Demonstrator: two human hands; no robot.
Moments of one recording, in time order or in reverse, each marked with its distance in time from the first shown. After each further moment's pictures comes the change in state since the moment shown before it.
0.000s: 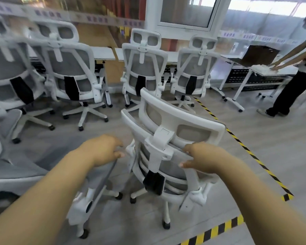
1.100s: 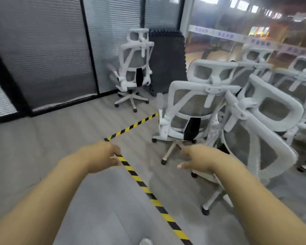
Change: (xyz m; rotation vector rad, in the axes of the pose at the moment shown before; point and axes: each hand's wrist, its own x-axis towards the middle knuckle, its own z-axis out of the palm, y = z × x) left_hand -0.738 -0.136 0.175 -0.381 0.108 -1.149; right_hand -0.294 -0.559 0.104 -0.363 -0.093 -1.071
